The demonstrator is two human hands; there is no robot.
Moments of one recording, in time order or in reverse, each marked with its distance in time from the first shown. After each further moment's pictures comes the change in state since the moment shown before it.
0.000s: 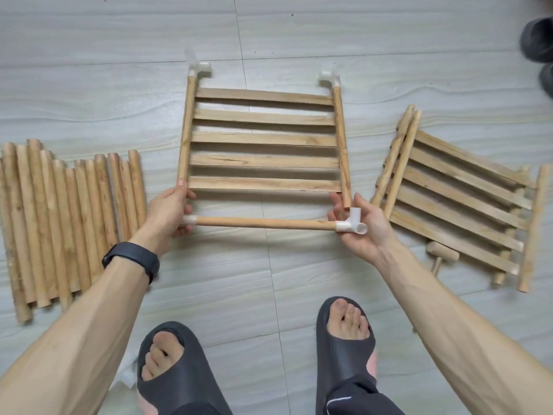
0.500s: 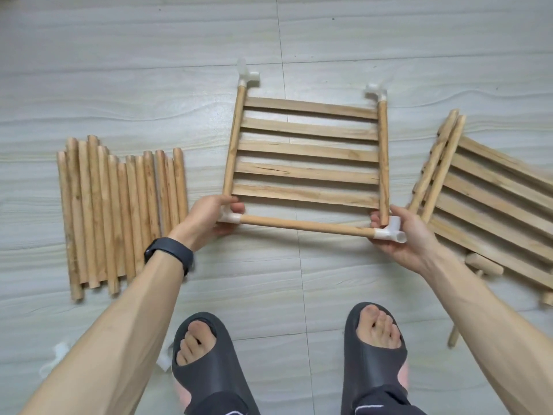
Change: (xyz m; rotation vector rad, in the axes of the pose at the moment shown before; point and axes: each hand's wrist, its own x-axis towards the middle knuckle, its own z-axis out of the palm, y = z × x) left_hand -0.005 -0.005 -0.006 -0.088 -0.177 -0.101; right_hand 0.005 -0.007 -0.010 -0.309 0.156 0.018
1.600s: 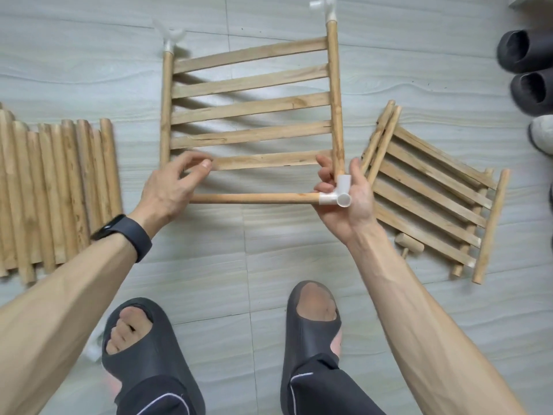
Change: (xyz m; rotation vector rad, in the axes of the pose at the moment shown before) left_hand -0.025 0.008 0.036 0.585 0.029 0.607; right_hand -0.037 -0.010 0.029 0.220 -0.336 -0.199
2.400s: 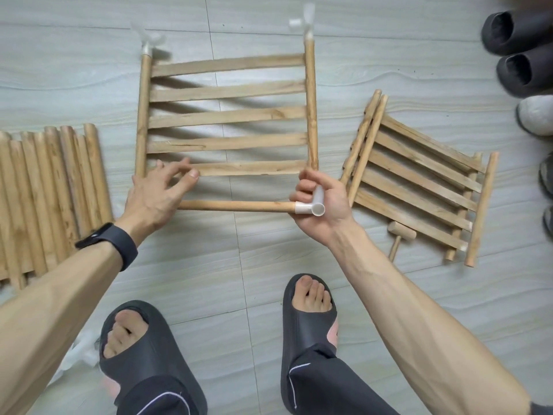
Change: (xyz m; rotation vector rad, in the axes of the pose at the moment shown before) left_hand -0.008 -0.002 0.001 0.206 -0.050 -0.021; right_hand -0.008 0.019 -0.002 0.087 0.023 0.191
